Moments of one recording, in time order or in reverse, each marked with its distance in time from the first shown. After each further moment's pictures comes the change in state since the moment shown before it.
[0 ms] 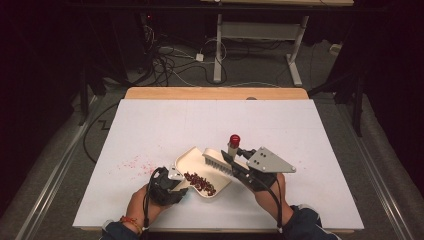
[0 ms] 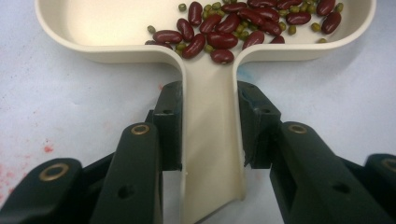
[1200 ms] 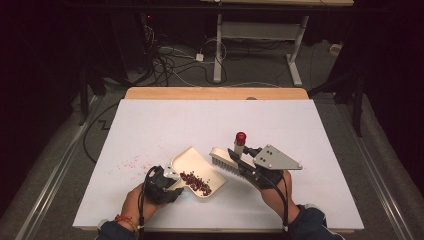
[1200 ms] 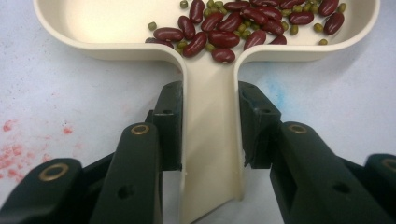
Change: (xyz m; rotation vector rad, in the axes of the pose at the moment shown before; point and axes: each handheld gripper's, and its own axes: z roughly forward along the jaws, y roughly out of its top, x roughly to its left) left arm 0.010 -0.005 -0.003 0.017 -0.003 -0.018; right arm -0.011 -0.003 -0.005 0.028 -0.012 0.000
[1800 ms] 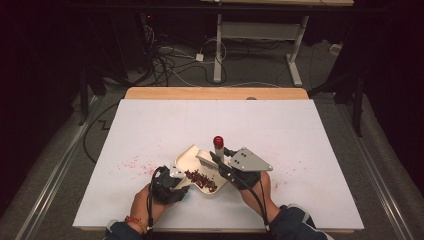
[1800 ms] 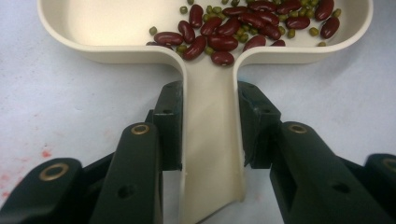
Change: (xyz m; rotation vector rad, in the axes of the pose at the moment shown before) left arm -0.013 0.010 0.009 -0.048 0.028 -0.058; right arm 0.032 -0.006 0.040 0.038 -0.006 -0.026
